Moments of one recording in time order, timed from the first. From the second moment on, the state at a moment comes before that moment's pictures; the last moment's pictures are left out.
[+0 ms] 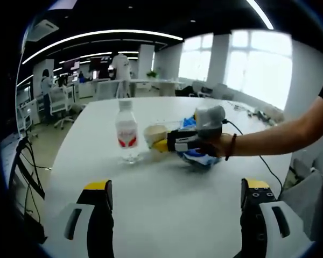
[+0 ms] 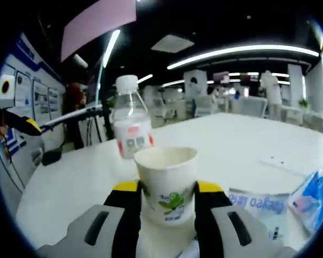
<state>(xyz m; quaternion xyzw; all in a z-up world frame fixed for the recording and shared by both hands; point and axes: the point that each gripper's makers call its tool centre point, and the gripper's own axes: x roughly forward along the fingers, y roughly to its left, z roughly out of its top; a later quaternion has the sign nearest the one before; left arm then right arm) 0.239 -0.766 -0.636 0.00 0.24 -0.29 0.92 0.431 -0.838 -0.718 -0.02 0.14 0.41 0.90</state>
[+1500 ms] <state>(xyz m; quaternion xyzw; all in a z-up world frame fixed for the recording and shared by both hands) 0.235 -0.774 -0.629 0.00 0.24 -0.30 0.92 0.408 -0.865 -0.698 -0.04 0.17 0.39 0.90</state>
